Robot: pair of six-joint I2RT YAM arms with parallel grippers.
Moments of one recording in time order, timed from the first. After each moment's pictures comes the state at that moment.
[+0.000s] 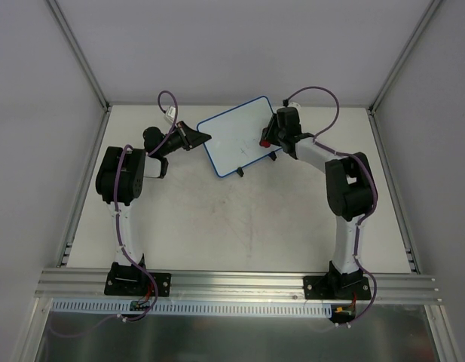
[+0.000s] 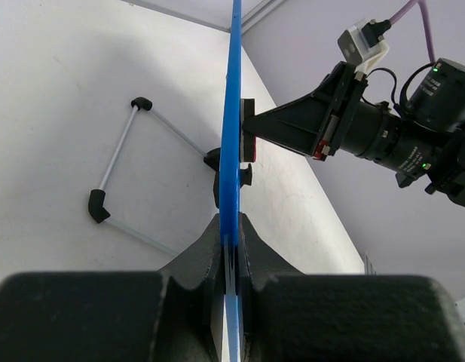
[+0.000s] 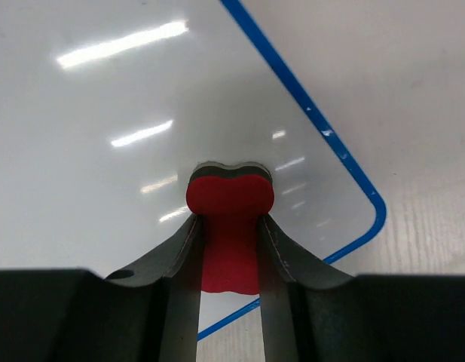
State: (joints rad) left arm -0.09 2.17 1.09 1.17 0.86 -0.95; right arm 0.38 2.06 1.46 0.01 0.08 0.53
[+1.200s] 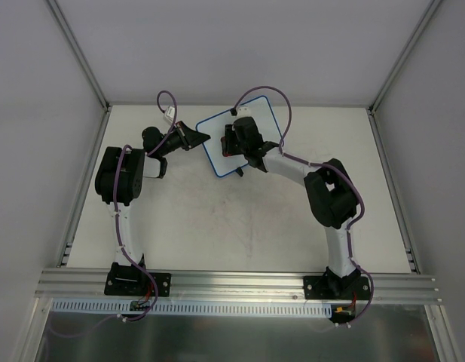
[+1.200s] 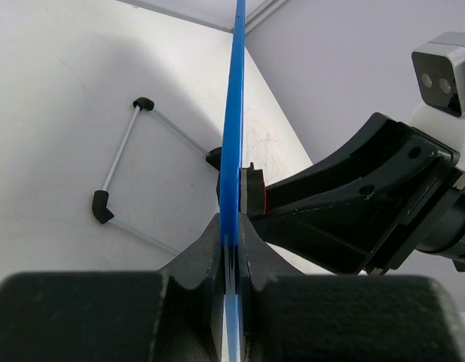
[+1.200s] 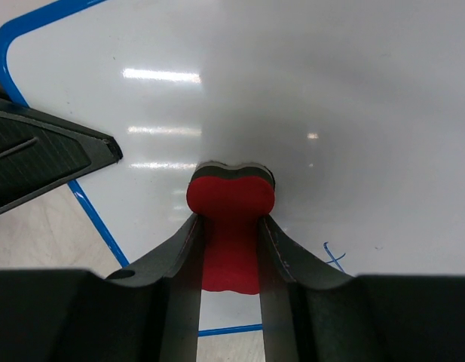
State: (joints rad) left arm -0.09 2.16 1.08 1.16 0.86 -0.94; right arm 0.67 2.07 1.52 0.04 0.12 0.35
